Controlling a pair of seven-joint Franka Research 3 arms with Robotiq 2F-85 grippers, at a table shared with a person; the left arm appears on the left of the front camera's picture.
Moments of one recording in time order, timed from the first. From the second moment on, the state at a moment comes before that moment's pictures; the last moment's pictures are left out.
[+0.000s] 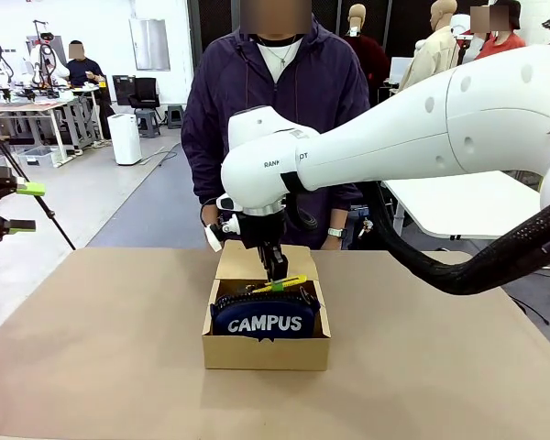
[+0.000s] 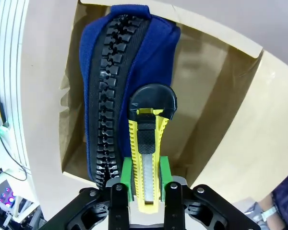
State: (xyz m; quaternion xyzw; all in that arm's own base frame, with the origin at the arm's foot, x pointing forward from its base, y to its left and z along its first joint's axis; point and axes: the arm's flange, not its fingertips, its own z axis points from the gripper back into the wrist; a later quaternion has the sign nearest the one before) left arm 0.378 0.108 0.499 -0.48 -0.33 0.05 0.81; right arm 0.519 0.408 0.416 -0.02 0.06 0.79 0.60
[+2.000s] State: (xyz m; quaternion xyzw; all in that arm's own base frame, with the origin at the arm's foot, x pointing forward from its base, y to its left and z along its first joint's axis) left arm 0.378 0.109 0.499 -0.48 -0.33 0.05 0.81; right arm 0.437 0.060 0.550 0.34 -0.14 0.34 0.87
